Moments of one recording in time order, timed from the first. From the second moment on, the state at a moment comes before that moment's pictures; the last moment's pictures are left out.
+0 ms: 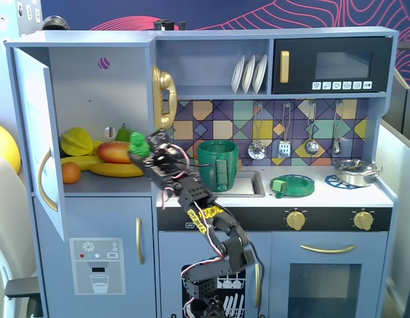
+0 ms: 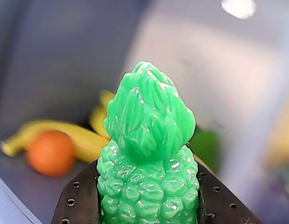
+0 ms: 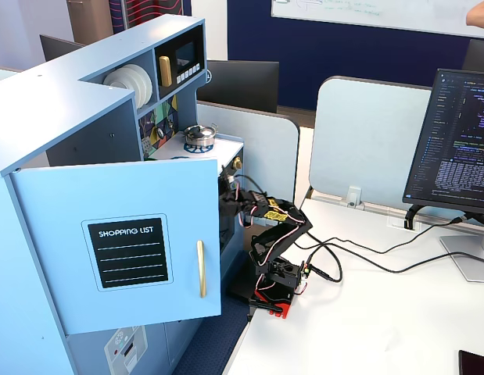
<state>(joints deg) -38.8 147.0 115.8 13.0 -111.2</state>
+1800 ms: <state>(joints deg) 5.4 98.8 71.9 18.3 -97.4</state>
